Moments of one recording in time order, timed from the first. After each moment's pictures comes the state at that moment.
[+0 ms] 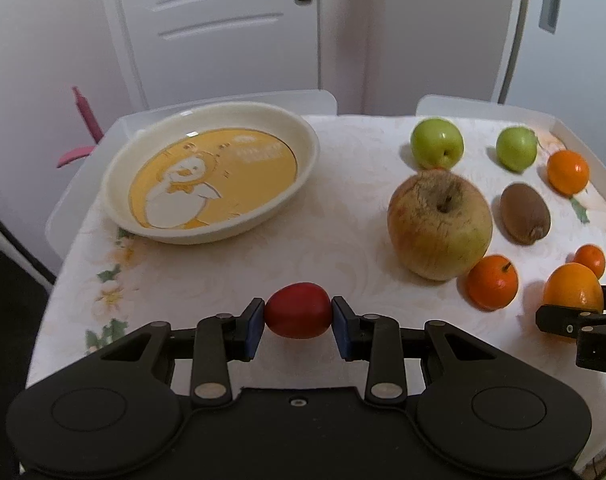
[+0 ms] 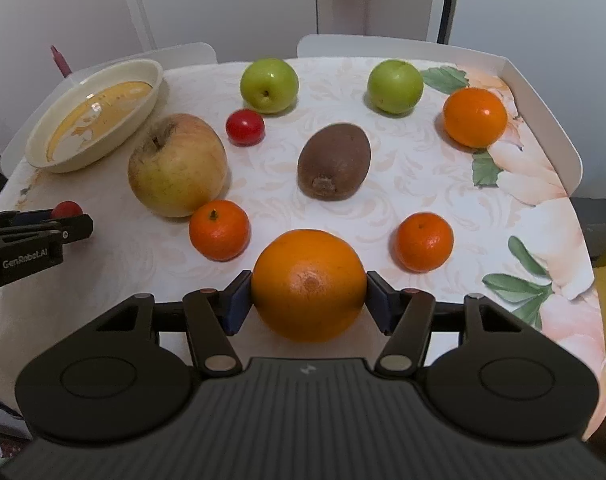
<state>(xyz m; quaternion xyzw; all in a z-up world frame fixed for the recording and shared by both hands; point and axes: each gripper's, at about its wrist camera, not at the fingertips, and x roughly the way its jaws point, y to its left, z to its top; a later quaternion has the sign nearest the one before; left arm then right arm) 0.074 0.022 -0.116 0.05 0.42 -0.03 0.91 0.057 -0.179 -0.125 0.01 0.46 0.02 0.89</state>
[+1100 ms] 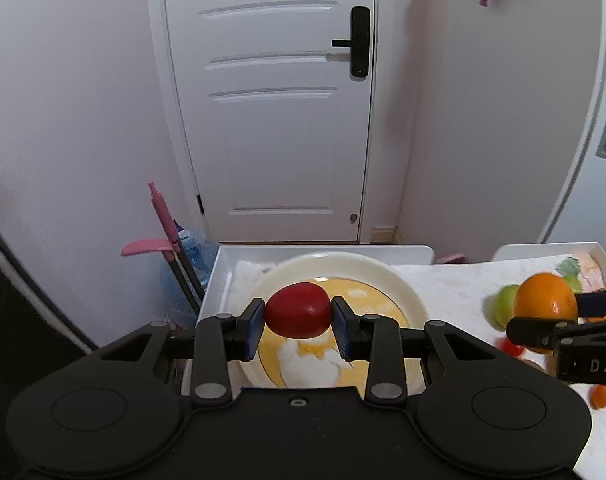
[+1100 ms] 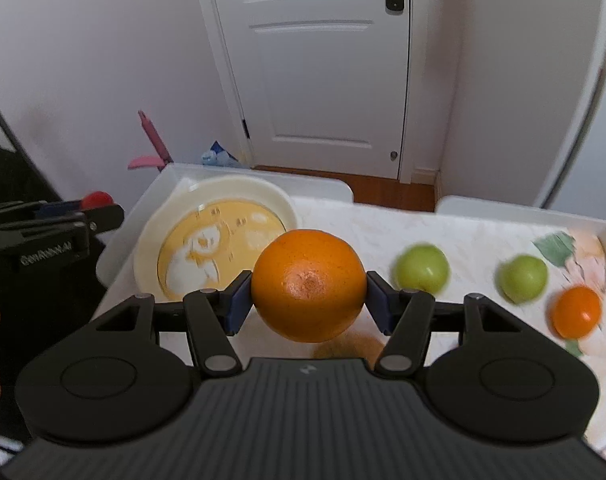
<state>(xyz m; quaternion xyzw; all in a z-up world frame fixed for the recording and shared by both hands) 0.151 0.121 -0.011 0.03 0.35 0.00 0.94 0.168 -0.071 -0.028 0.01 0.41 0.12 0.91</state>
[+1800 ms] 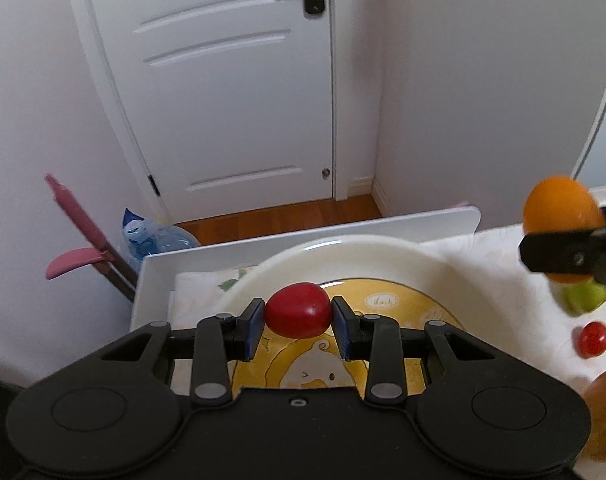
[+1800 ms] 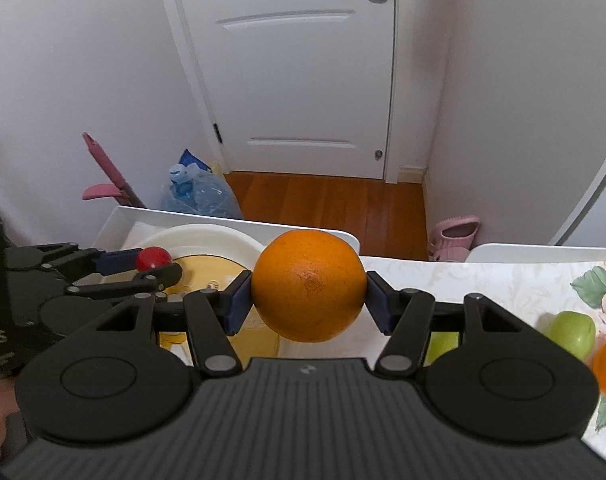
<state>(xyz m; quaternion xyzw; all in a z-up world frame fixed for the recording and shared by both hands) 0.260 0.116 -0.101 0.09 0.41 -0.07 0.90 0.259 -0.045 -0.063 0.02 0.42 0.07 0.90</state>
